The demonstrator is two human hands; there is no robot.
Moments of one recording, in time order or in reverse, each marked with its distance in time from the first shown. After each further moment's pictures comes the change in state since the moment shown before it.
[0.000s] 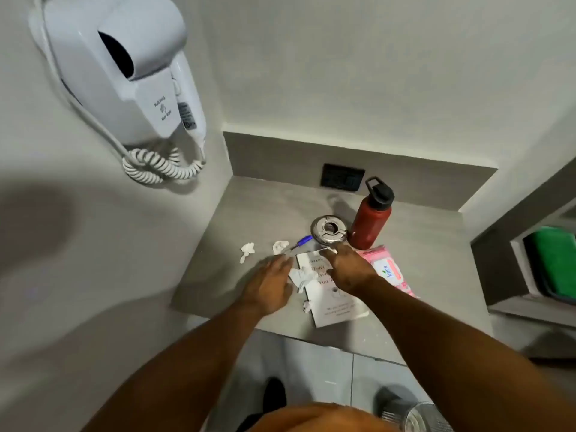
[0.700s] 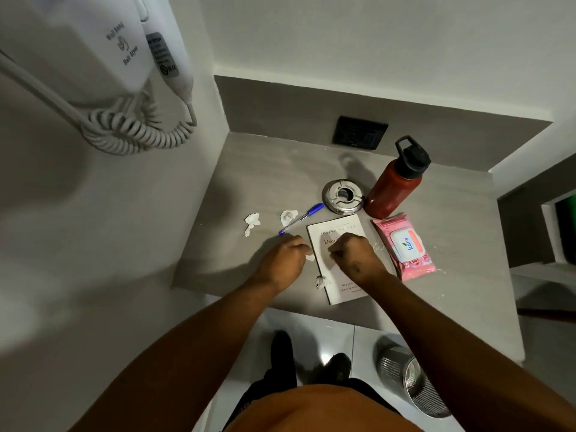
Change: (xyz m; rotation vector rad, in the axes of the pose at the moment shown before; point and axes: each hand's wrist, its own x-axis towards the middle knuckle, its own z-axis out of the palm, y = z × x) left_hand 0.029 -0.016 0.034 -0.241 0.058 0.093; right_hand 0.003 -0.020 0.032 0.339 -0.003 0.201
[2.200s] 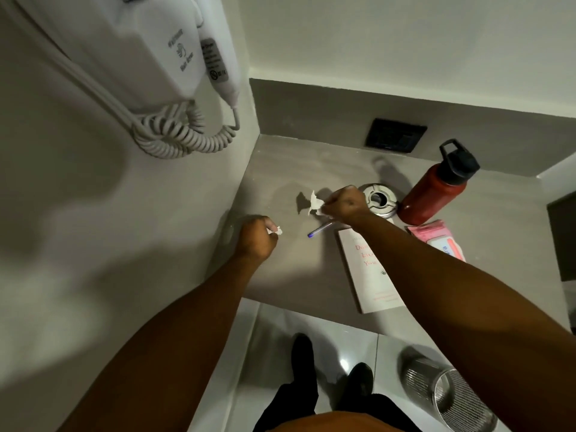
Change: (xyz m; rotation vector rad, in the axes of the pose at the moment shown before) left_hand -0.002 -0.097 -0.061 -0.322 0.190 -0.622; right_hand 0.112 -0.088 -0.021 0.422 0.069 0.240
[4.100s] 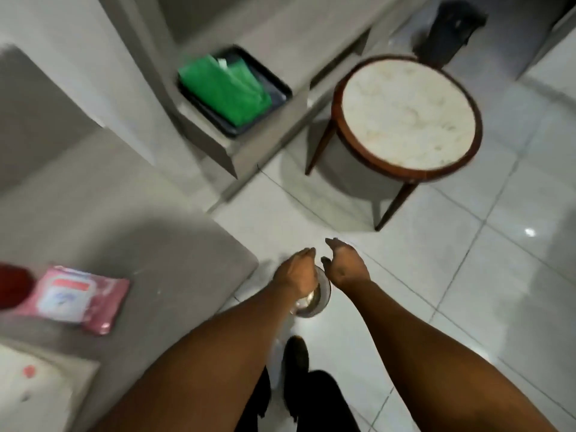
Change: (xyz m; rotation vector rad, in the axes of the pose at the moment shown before) left_hand -0.328 0.258 0.535 0.726 -1.087 0.980; right_hand -0.315 0.569 -0.164 0.154 0.509 0.803
